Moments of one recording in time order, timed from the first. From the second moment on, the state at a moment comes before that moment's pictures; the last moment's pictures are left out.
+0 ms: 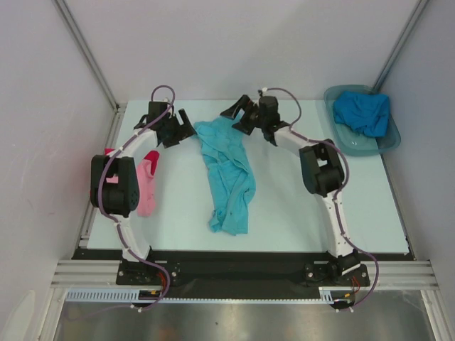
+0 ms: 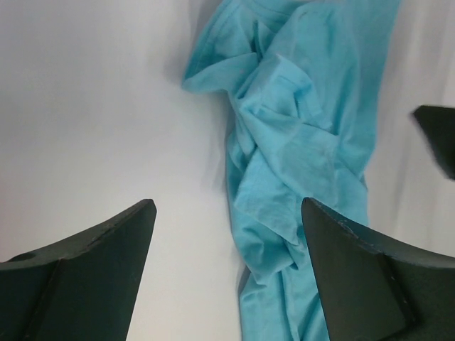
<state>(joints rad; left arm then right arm) -0.11 1.91 1.43 -0.31 0.18 -0.50 0.42 2.44 1.89 0.24 -0.42 1.03</state>
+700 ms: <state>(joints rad) -0.35 1.59 1.09 -0.15 0.24 -0.53 0.30 1.72 0.89 0.49 -0.50 1.04</state>
